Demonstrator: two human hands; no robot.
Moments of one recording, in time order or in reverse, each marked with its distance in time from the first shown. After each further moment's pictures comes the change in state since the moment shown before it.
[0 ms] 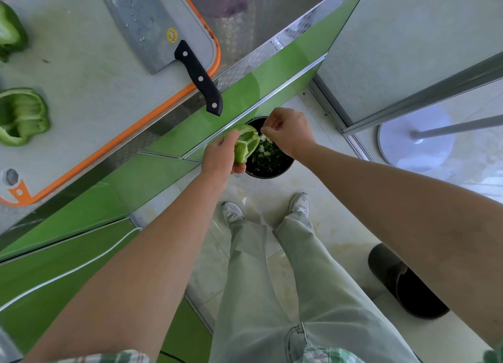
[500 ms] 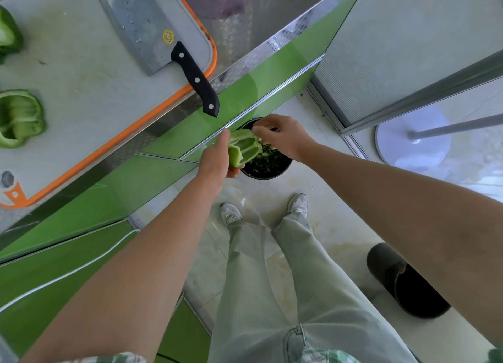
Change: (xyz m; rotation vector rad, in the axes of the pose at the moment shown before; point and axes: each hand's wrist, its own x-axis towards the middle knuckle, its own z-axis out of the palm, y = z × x) left_hand 0.004 -0.003 -0.003 0.091 -0.019 -0.063; right_hand -0.008 -0.002 -0.009 0.184 -0.249 0.004
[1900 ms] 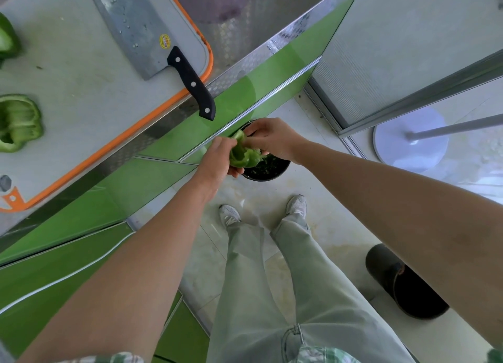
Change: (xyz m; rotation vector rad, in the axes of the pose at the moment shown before) left_hand -0.015 0.007 -0.002 0.082 -0.181 0.209; right_hand 0.002 -0.012 0.002 0.022 -0.121 -0.008
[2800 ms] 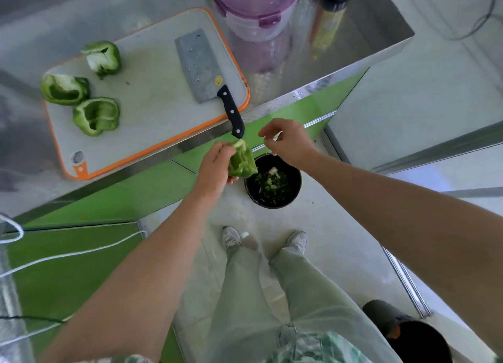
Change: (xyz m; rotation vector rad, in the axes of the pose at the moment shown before) left_hand -0.076 0.038 -0.016 -0.094 0.255 0.230; right_hand -0.029 -0.068 -0.025 -0.181 0.222 -0.251
